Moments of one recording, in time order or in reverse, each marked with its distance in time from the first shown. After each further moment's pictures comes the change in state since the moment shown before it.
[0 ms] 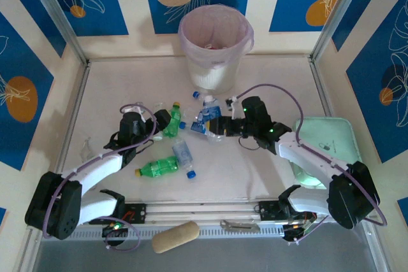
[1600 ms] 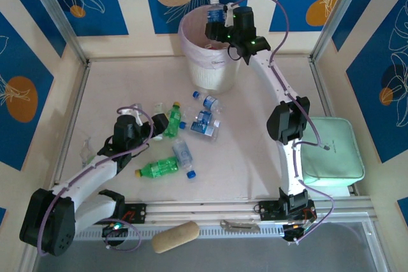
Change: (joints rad) left arm 0.019 -0.140 -0.026 -0.098 0.021 0.143; right arm -0.213 1.023 1.583 -0.350 0.333 -0.325
